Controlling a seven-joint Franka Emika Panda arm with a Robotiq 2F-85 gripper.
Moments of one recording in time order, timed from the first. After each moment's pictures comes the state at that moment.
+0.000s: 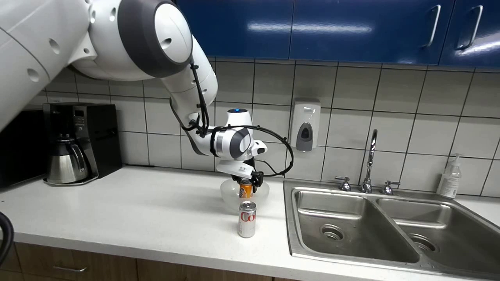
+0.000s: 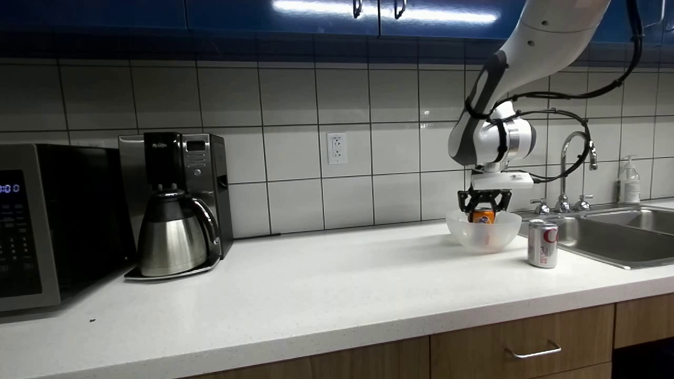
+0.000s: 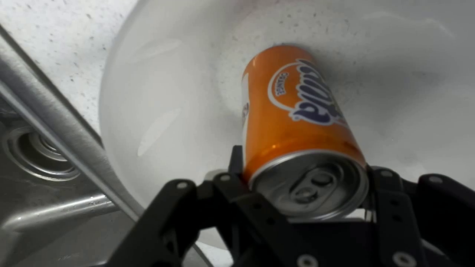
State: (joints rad) arm -0.20 0.76 -0.08 -1.61 0.02 2.70 0.00
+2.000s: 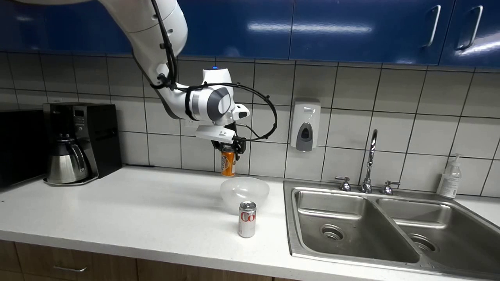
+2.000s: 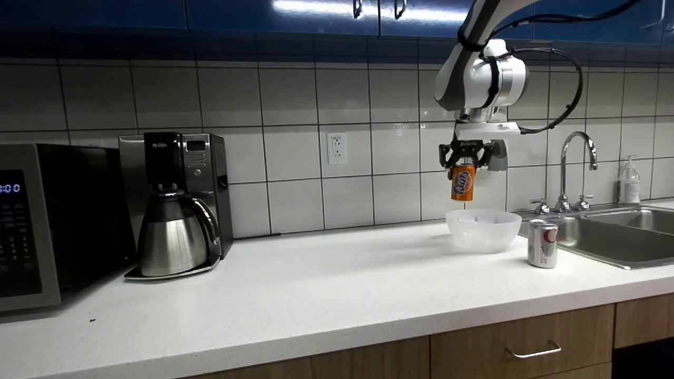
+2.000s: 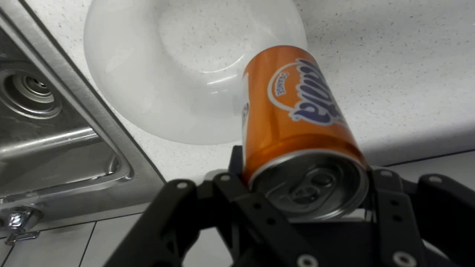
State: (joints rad) arm -0.13 0.42 -0.06 -1.85 0.02 2.70 0.00
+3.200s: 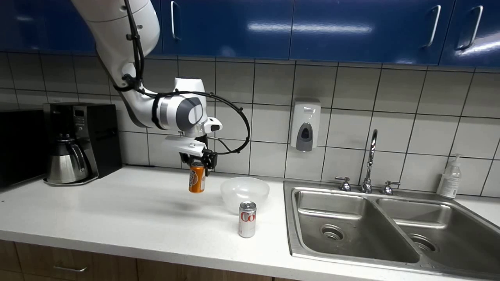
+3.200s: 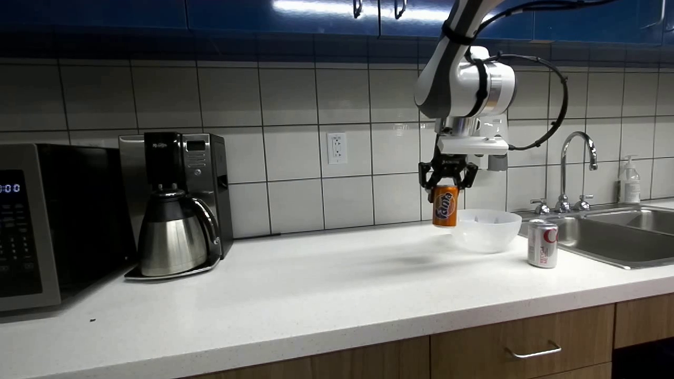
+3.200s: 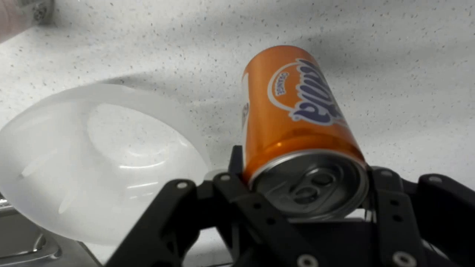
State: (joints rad) arm -0.07 0.32 0.01 -2.09 0.05 2.71 0.00
